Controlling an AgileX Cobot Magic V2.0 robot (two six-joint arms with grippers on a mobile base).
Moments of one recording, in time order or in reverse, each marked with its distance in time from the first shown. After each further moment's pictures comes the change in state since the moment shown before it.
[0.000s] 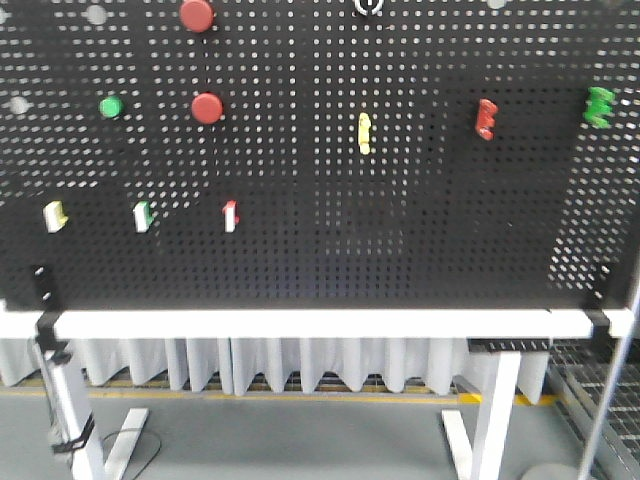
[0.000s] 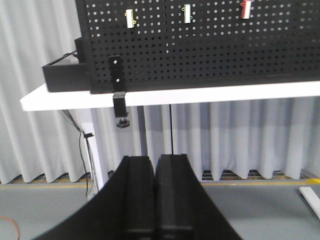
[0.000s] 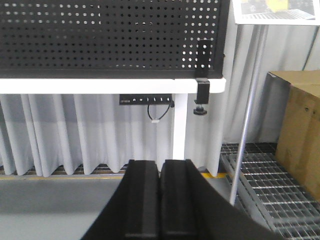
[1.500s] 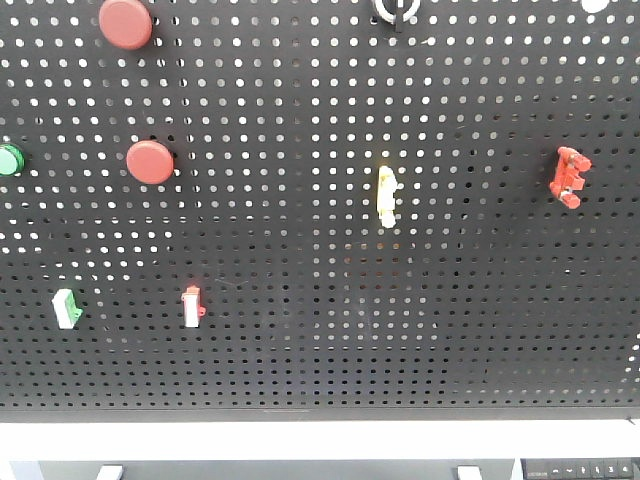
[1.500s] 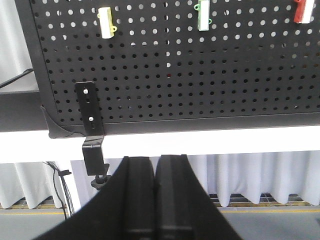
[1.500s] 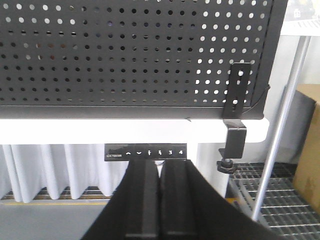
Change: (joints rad) left arm 0.000 0.000 0.000 0.000 0.000 0.000; right arm 0.000 0.000 0.000 -0.022 0.000 -0.004
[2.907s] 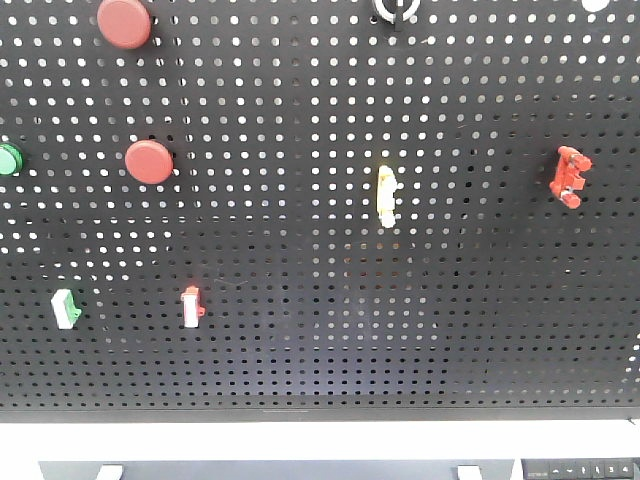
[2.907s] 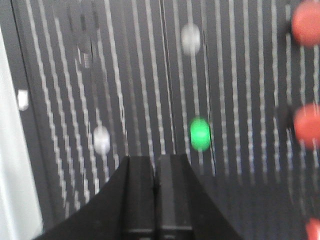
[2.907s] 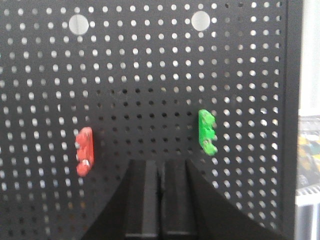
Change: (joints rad) left arm -0.024 0.672 -0.893 0.000 -0.066 0.034; right arm 0.000 0.658 -0.758 -0.003 -0.215 0.110
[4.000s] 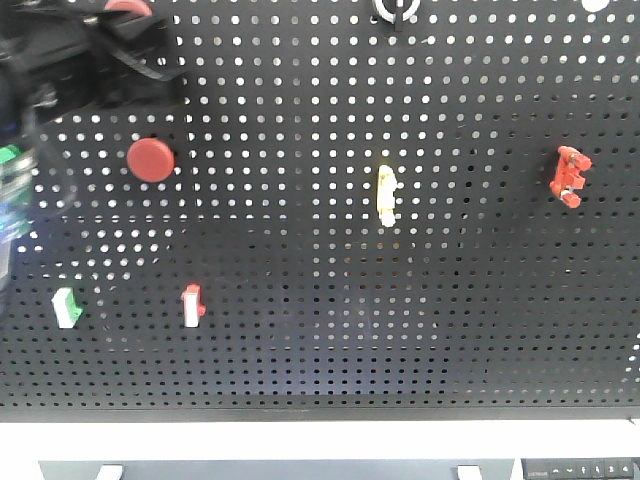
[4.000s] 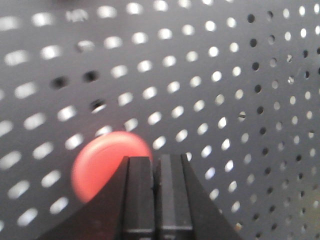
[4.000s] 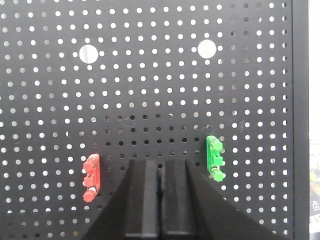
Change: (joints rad) left arm -0.414 0.746 -0.697 0.009 0.024 0.085; right arm 0.000 0.016 0.000 0.000 -0.066 0.003
